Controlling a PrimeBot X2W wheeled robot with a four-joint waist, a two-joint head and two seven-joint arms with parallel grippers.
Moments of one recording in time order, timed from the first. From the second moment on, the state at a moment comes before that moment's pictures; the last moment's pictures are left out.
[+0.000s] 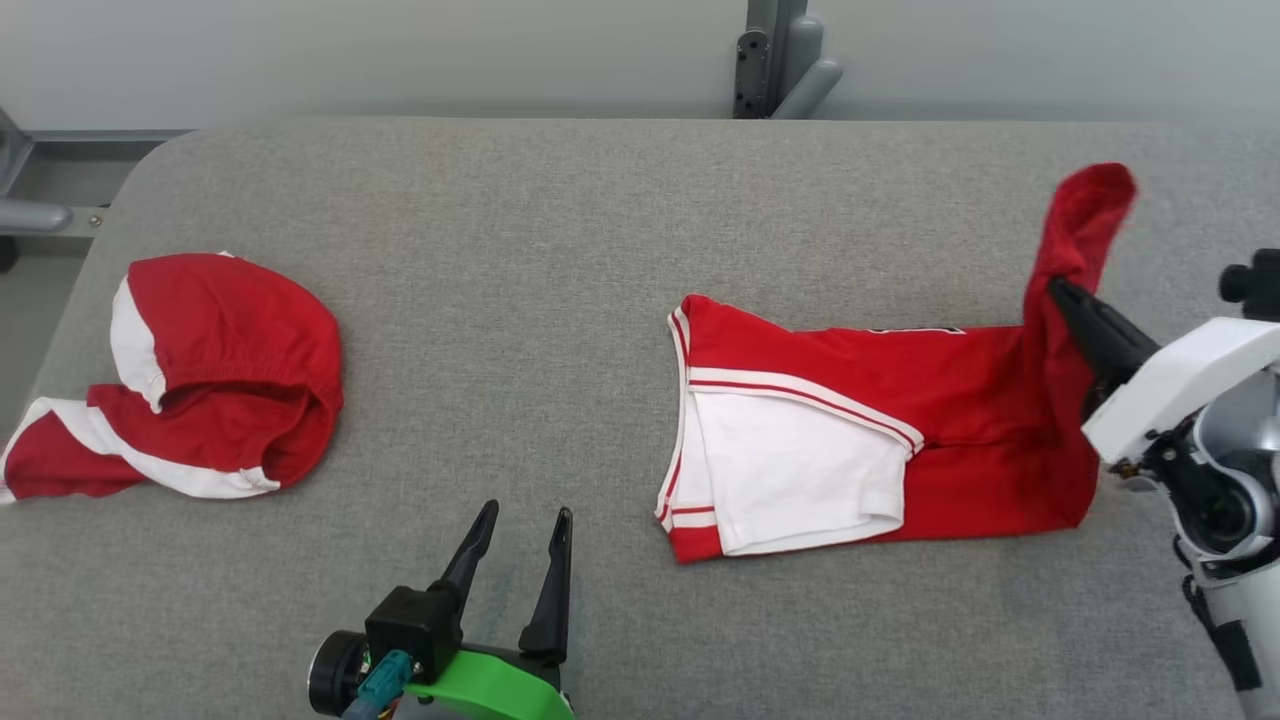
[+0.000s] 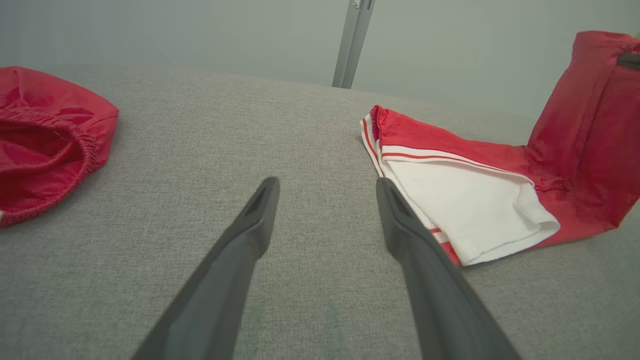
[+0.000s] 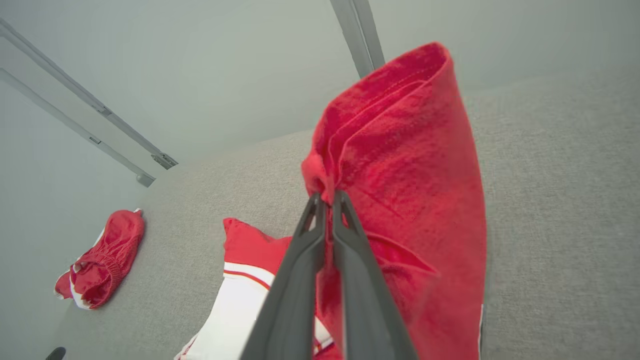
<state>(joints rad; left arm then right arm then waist) -0.06 0.08 -0.43 0.24 -0.37 0.02 -0.26 -0.35 -0.38 0.05 0.16 0.81 0.13 0.32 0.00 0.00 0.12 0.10</state>
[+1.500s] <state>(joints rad) -0.08 0.05 -0.39 0.29 -0.40 0.00 -0.26 -0.29 -0.26 0.22 0.18 0.87 0.13 0.11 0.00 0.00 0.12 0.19</state>
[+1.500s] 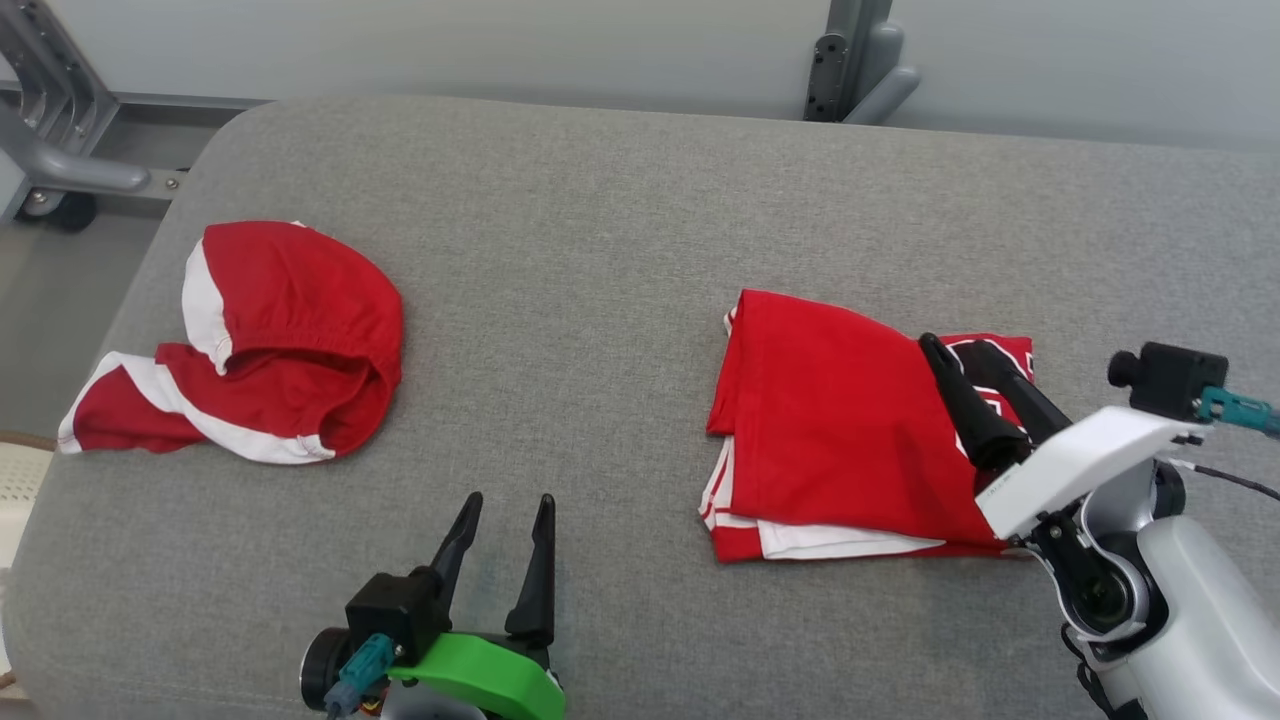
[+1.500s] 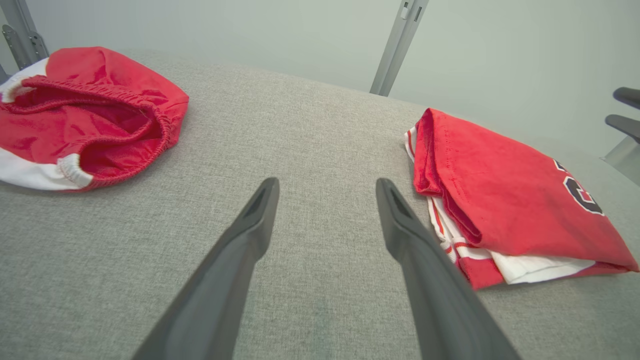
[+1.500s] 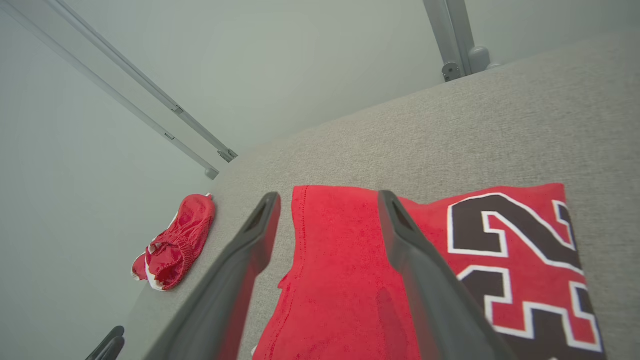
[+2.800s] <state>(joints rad) 0.19 0.05 -0.18 0.02 -0.16 0.01 -0.26 0.17 -0.07 0.02 0.05 0.11 0.13 -0.26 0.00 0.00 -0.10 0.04</state>
